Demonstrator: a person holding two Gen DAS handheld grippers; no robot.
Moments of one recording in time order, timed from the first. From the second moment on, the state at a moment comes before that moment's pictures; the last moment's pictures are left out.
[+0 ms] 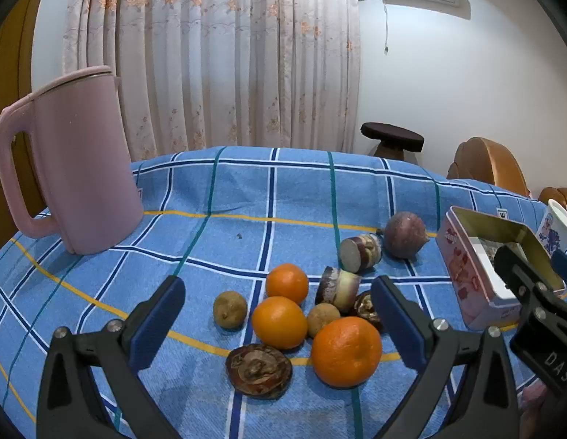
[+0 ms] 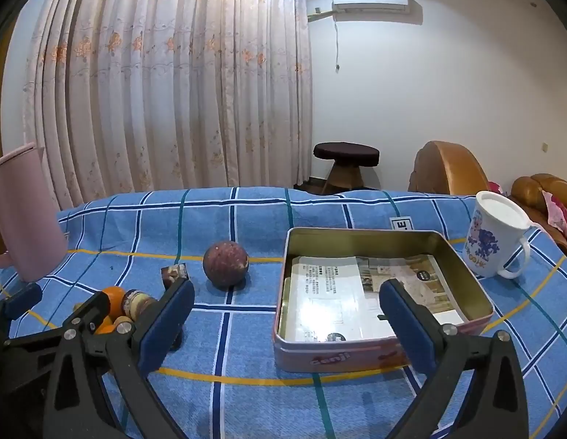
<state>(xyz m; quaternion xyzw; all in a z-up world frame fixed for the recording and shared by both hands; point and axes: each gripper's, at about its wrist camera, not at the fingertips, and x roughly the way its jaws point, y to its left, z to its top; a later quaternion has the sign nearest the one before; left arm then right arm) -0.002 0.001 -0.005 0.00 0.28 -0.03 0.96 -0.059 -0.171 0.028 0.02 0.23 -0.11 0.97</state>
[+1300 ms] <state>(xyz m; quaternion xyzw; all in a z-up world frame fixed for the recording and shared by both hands) -0.007 0.001 0.000 -0.01 0.28 -0.04 0.96 -0.056 -0.169 0.027 0.03 0.24 -0.10 0.97</state>
